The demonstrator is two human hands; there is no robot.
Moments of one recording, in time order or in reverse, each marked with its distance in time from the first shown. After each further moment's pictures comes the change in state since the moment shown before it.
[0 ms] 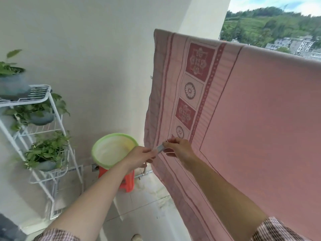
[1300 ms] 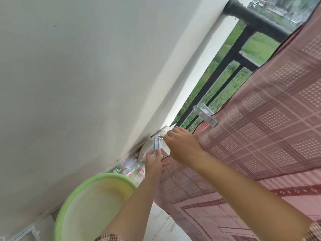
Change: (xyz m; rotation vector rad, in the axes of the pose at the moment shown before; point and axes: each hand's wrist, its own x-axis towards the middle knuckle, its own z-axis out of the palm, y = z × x) left_hand 0.603 -0.037 -0.166 -0.605 -0.058 -0.412; right_hand 0.586 -0.088 0.146 -1.733 -0.144 -0.132
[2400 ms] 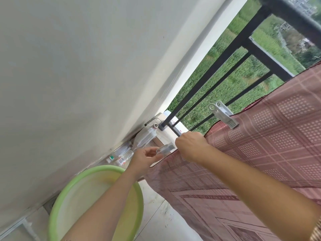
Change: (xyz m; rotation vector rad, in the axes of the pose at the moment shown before) left_hand 0.036 0.023 -0.063 0.333 -0.364 0.187; right_hand 0.031 0.000 0.005 -0.130 -0.537 0.181
